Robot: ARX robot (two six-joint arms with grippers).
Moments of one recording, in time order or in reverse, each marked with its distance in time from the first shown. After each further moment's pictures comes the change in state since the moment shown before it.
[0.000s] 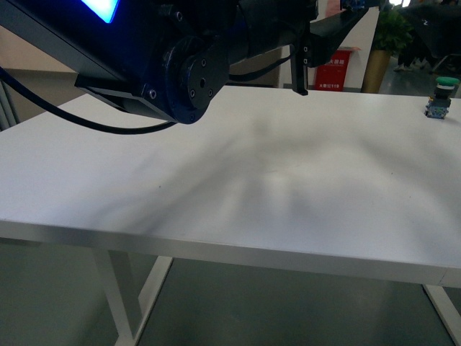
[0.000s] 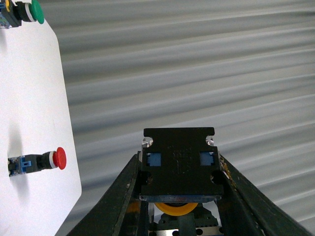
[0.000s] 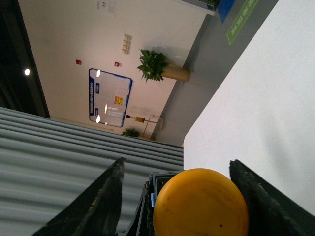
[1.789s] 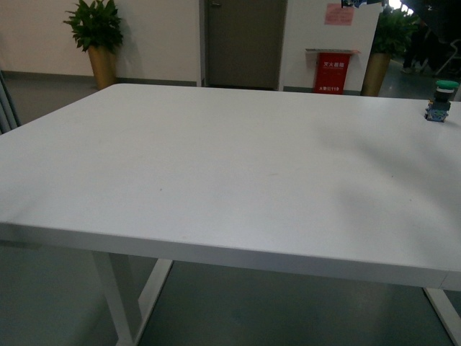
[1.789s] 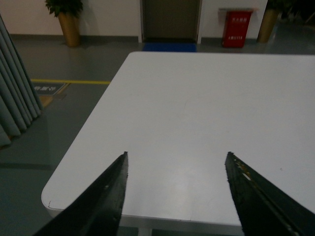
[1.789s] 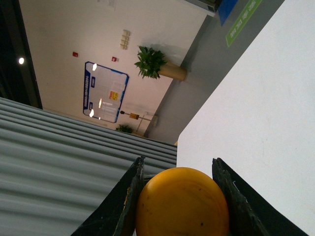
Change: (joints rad) left arm 0.544 -1.366 -1.384 -0.414 -0.531 1.703; right arm 0.001 -0.020 -0.013 -0.006 -0.015 -0.064
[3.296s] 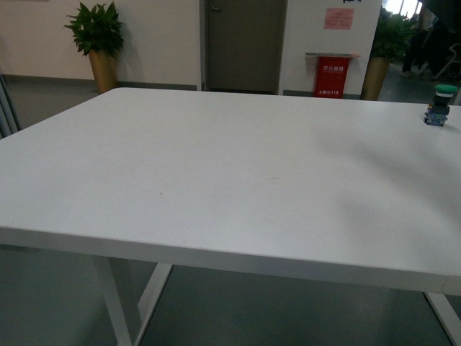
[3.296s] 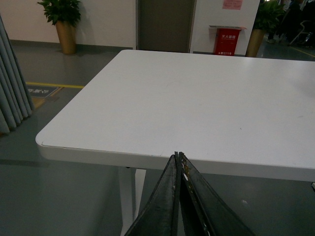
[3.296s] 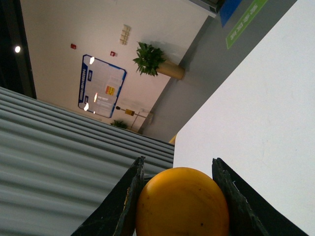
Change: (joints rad) left arm -0.109 -0.672 -0.280 -0.365 -0.107 -0.043; right arm 0.009 -0.043 0.013 -0.062 0.007 -0.061
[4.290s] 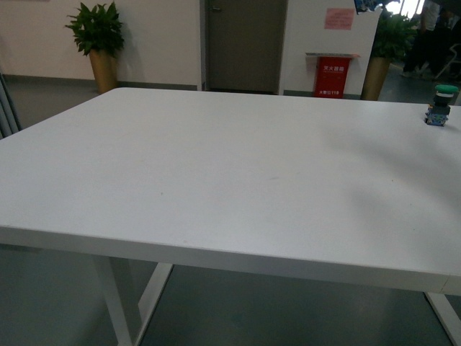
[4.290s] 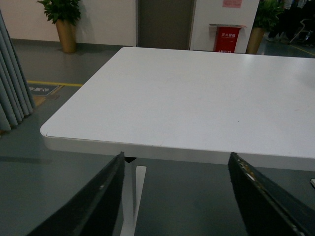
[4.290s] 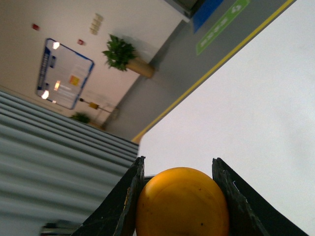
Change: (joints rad) left arm 0.000 -0.222 0.000 -0.229 0.000 0.000; right arm -0.059 0.067 0.192 -0.253 0.014 -0.226
